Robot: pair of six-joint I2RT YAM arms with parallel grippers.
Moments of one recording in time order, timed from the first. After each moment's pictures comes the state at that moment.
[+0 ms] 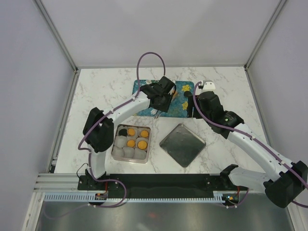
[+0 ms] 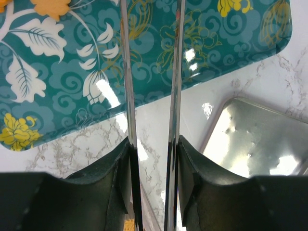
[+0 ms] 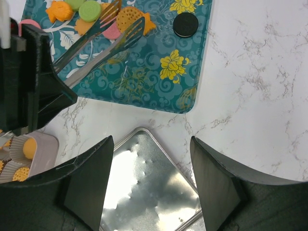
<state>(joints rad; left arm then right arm) -0.77 1.97 1.71 -0.73 -0.15 -0.31 0.58 1.11 0.99 -0.48 0.32 0.37</state>
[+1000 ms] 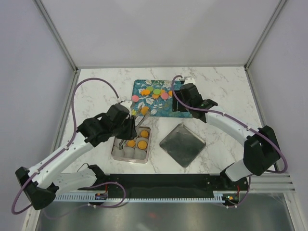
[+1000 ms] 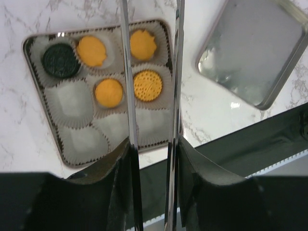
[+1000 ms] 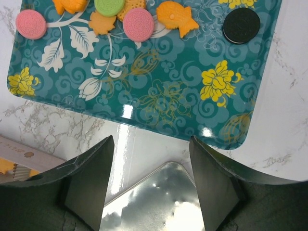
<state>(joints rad) -0.77 1.03 1.06 -0.92 -0.11 -0.50 0.58 1.50 1.11 -0.30 0.23 0.40</state>
